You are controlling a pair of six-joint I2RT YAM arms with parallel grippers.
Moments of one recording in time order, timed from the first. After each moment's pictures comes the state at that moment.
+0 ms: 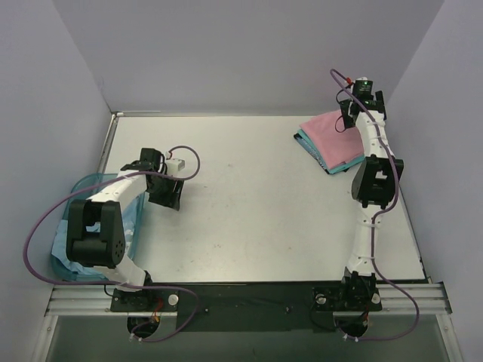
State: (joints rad) left arm -0.09 1.61 1.01 -0.64 0.22 0.20; right arm -0.09 2.43 2.33 -0.64 0.43 -0.36
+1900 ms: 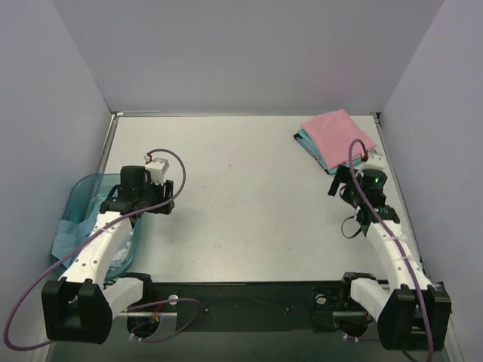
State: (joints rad) left arm -0.09 1.08 0.78 -0.52 0.17 0.06; right arm -0.05 1.05 0.67 -0.18 0.09 0.15
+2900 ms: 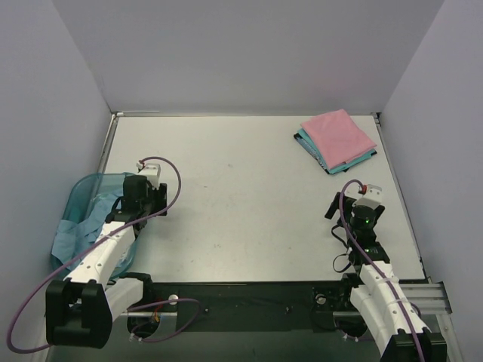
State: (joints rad) left arm -0.09 1.05 0.57 -0.26 -0.07 -0.02; right arm 0.05 0.65 0.17 0.05 0.27 0.24
